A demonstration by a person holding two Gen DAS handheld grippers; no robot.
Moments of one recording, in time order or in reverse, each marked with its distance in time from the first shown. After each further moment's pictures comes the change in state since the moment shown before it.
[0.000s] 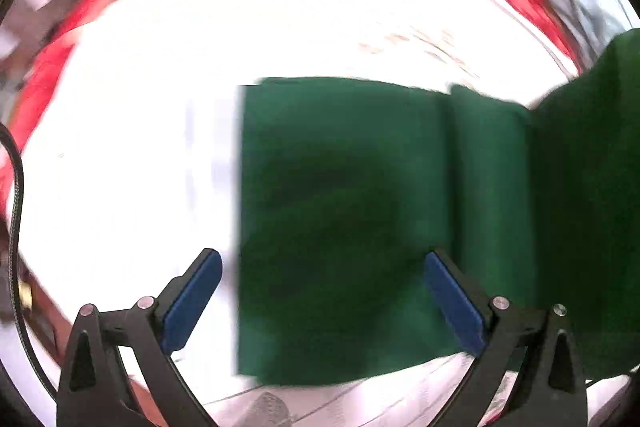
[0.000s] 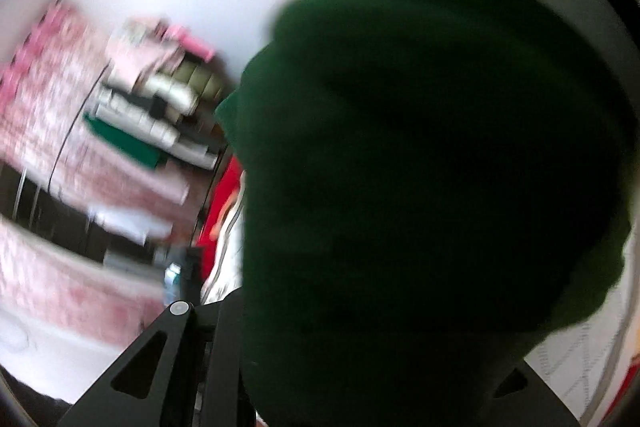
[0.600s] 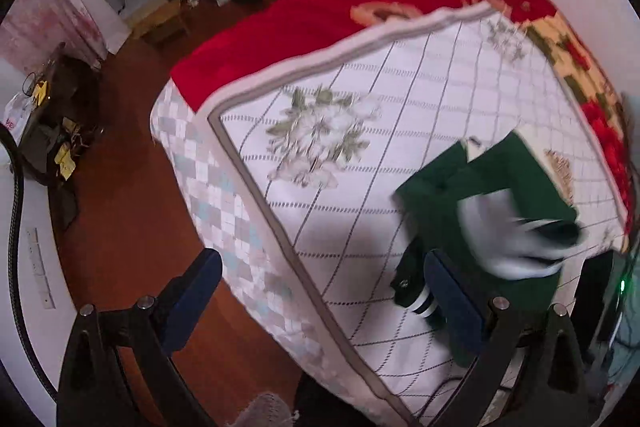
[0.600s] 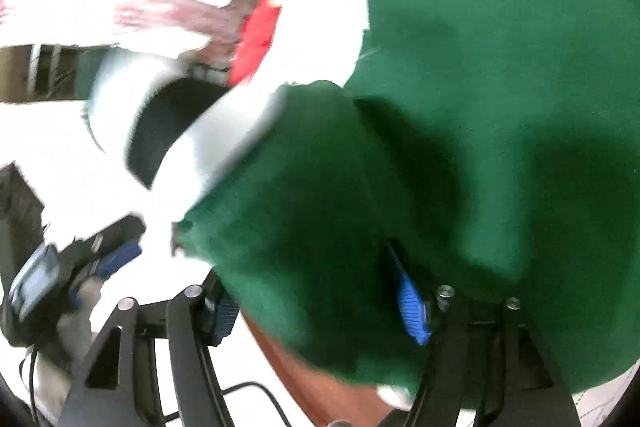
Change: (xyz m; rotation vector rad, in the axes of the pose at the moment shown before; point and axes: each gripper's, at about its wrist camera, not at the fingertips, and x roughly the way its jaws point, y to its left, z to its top) left arm -0.119 0.174 -0.110 -0.437 -0.160 0.169; right arm 0.227 0.136 -0.129 -0.128 0.663 0.181
